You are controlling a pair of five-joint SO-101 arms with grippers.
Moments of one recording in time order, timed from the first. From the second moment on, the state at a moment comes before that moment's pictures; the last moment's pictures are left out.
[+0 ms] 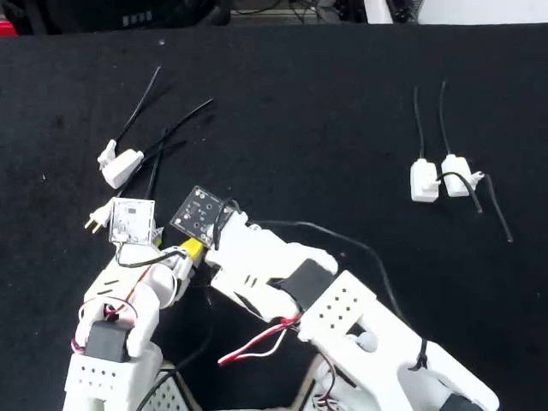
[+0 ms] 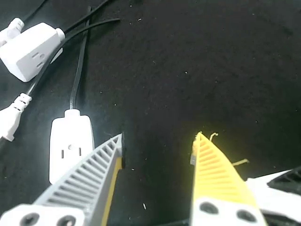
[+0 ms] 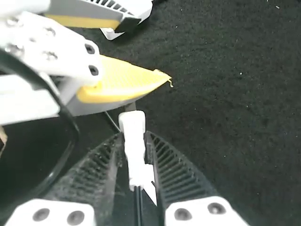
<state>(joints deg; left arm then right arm) 5.0 -104.6 93.5 53.3 3.0 -45.8 -45.0 56.7 52.8 11.3</state>
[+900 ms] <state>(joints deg) -1.6 -104.0 93.7 53.8 3.6 -30.4 -37.6 47.7 69.9 11.6</state>
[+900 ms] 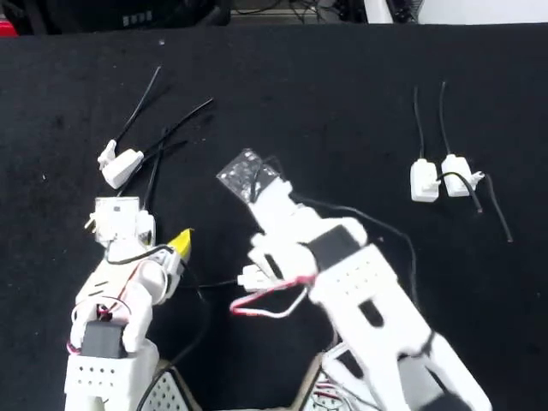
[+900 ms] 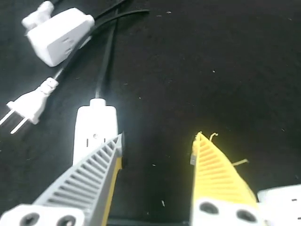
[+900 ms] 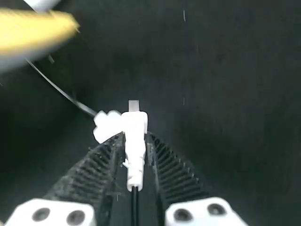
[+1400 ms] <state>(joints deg) -2.5 -74.9 85.1 46.2 2.2 -29.2 -25.7 42.1 85.8 17.4</state>
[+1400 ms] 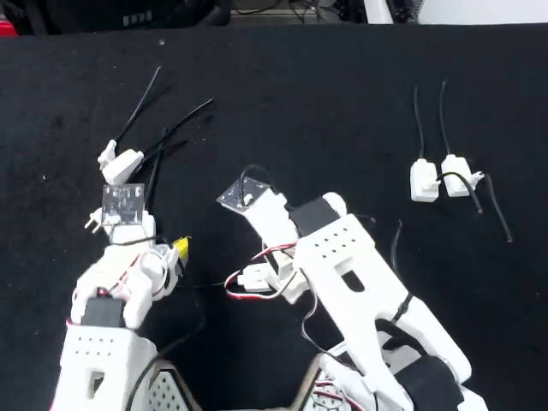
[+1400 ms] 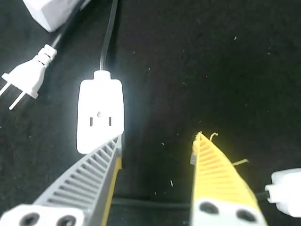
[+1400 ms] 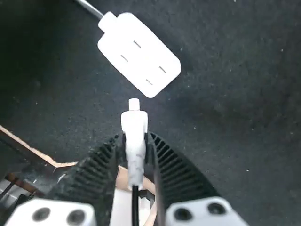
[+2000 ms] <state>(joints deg) 3.7 -39.3 74.5 40.5 -2.0 -25.4 -25.5 44.1 78.2 17.4</state>
